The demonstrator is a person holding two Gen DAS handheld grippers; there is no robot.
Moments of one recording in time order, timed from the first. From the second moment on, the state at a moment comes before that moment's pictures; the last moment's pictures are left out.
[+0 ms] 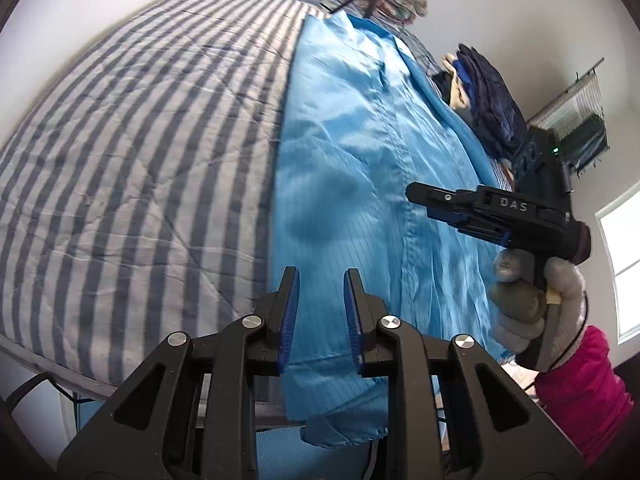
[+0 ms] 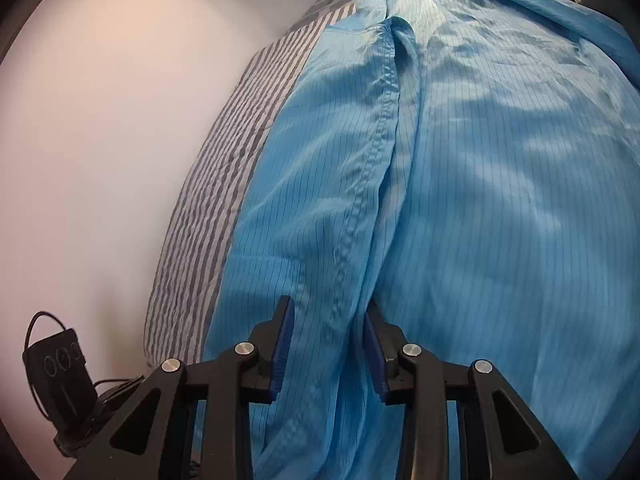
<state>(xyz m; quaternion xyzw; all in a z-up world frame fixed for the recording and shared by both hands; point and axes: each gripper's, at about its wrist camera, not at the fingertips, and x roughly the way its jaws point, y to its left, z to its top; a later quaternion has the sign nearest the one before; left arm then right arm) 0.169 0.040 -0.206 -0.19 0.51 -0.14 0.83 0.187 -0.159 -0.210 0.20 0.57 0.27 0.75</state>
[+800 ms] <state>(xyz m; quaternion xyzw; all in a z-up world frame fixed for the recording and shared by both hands) 0.134 0.003 -0.191 -0.11 0.47 -0.15 0.86 0.124 -0.153 -0.178 0.04 0.48 0.27 0.83</state>
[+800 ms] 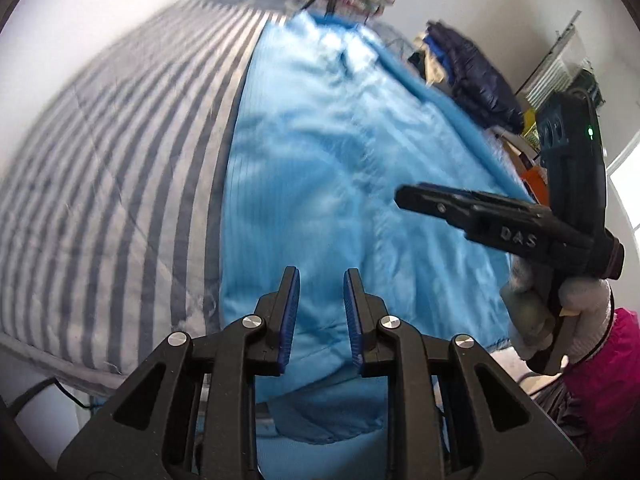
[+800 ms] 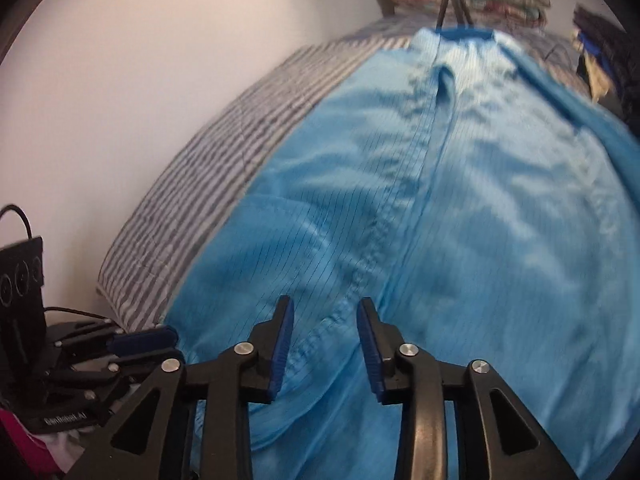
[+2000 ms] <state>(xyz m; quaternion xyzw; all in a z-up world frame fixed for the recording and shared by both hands) 0.190 -0.158 -0.120 -0.10 0.45 -0.27 0.84 0.032 -0.588 -0.147 0.34 0.42 -0.05 0.84</state>
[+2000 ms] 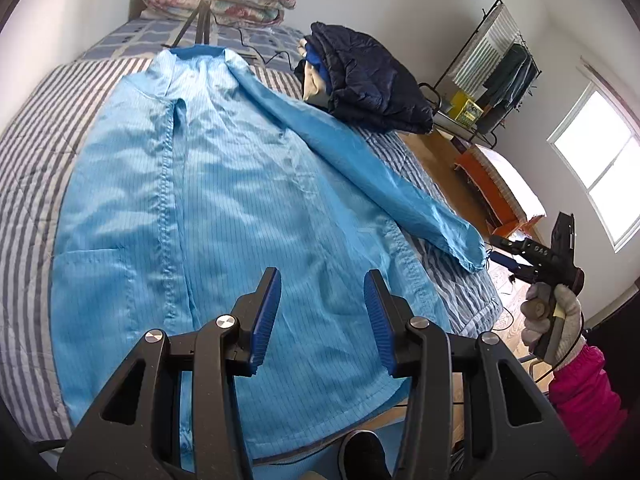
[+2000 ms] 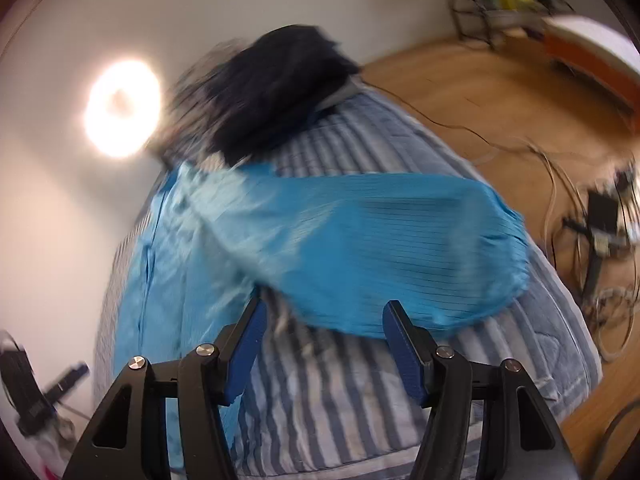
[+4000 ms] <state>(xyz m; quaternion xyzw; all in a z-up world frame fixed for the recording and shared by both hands) 0.208 -0.118 -0.150 -0.14 0.49 -0.22 0.83 0.019 -0.338 -0.136 0.07 0.45 0.40 0.79</state>
